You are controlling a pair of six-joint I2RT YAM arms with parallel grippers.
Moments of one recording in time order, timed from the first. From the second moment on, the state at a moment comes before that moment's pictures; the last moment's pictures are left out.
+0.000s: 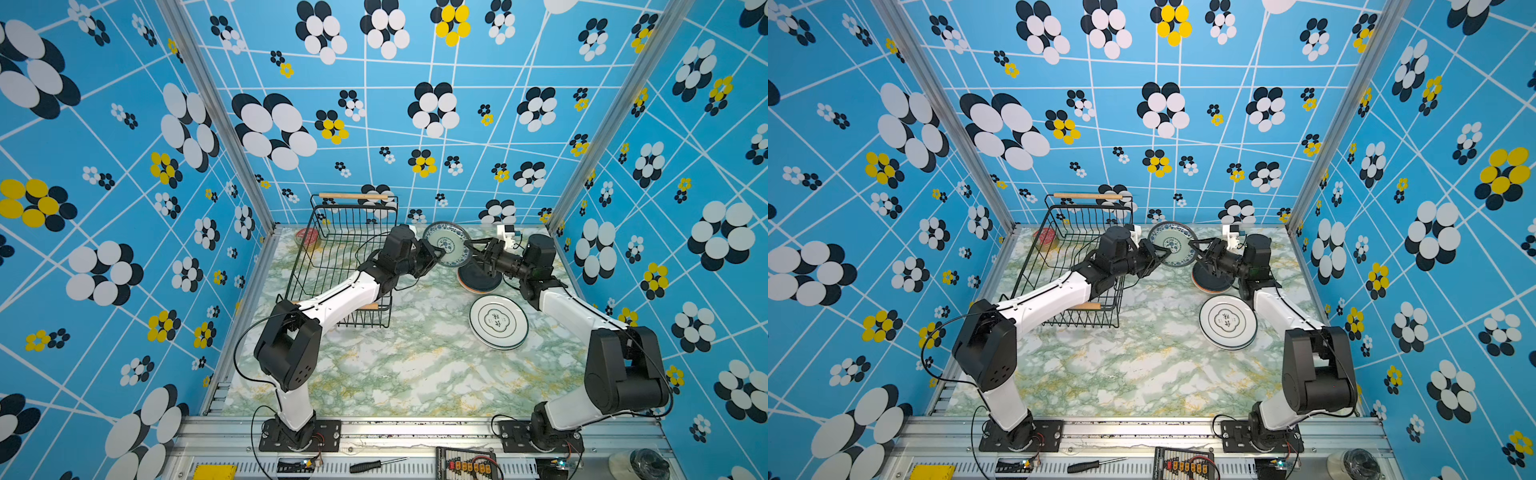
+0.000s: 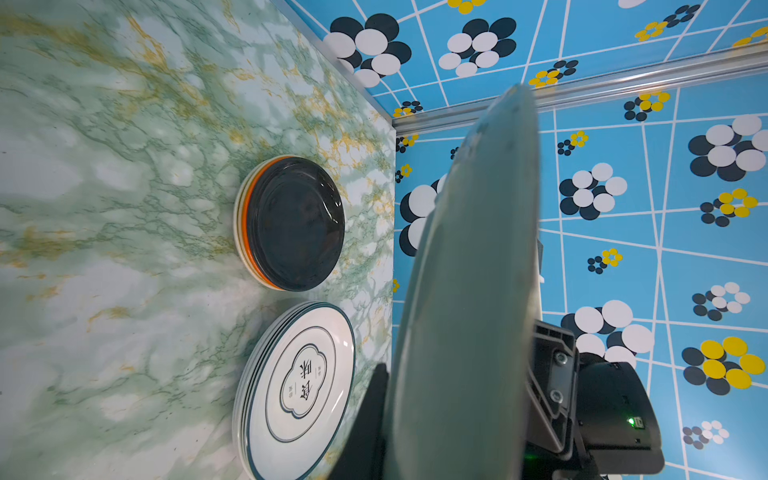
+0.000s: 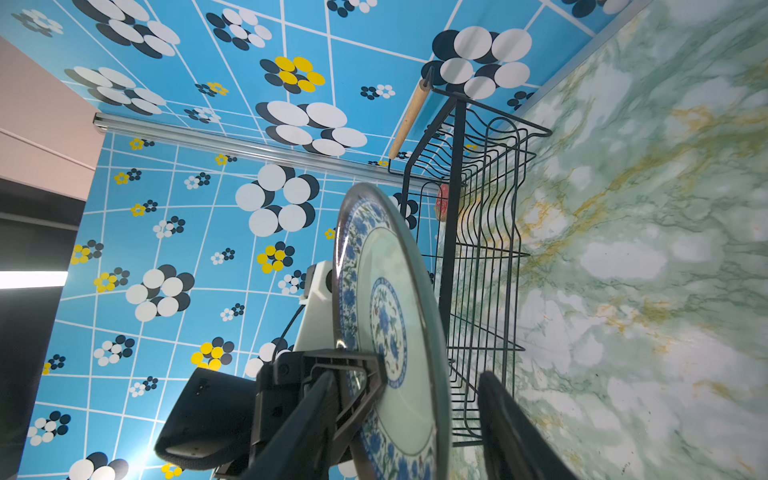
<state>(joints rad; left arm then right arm) -0.64 1.80 1.41 0.08 0.34 -1.26 0.09 1.55 0.96 0.41 -0.85 1.17</state>
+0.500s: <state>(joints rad) -0.66 1.83 1.45 0.08 0.40 -1.27 0.10 1.57 0.97 0.45 -0.85 1.21</state>
